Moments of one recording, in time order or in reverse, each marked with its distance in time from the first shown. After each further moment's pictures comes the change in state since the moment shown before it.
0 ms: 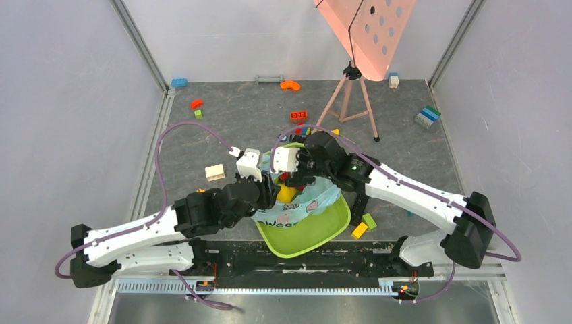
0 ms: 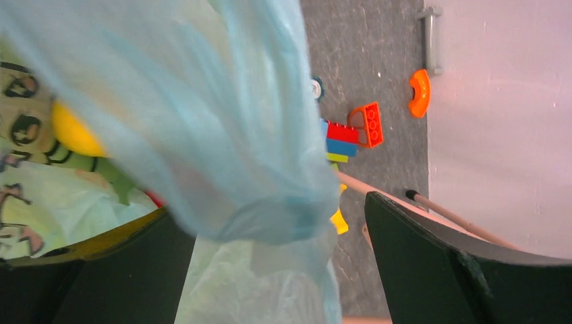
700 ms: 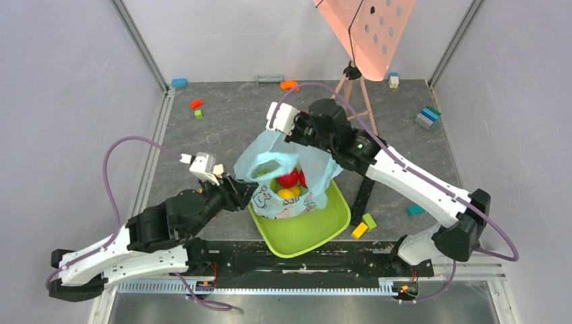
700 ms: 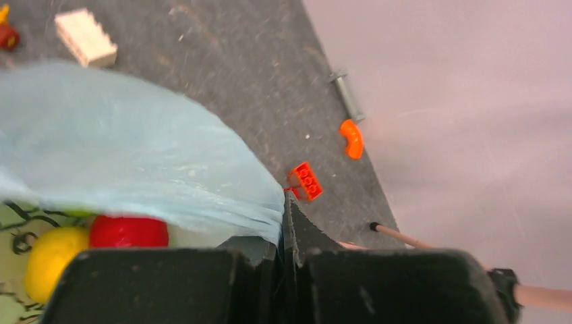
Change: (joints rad) left arm 0.000 -0.353 -0.059 -0.016 -0.009 -0.003; right arm -0.064 0.107 0.307 0.026 -0.032 0.129
